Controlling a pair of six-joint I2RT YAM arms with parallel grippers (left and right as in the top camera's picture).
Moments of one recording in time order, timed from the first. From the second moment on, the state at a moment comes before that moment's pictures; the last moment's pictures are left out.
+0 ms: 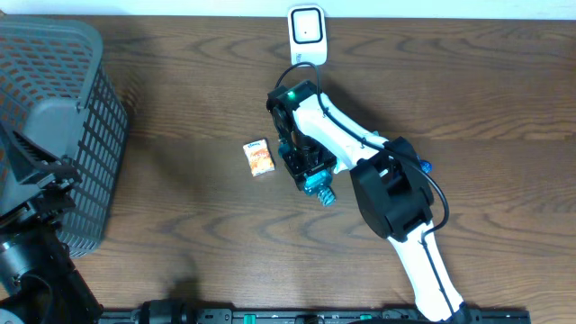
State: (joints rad) left arm 0.10 0.55 1.15 -0.31 -0.45 -0.09; right arm 0.63 2.42 1.96 -1.43 -0.06 0.13
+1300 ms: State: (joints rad) left arm 0.10 0.55 1.12 -0.34 -0.45 -0.15; right arm 0.30 2.43 2.14 -1.70 -1.19 -0.28
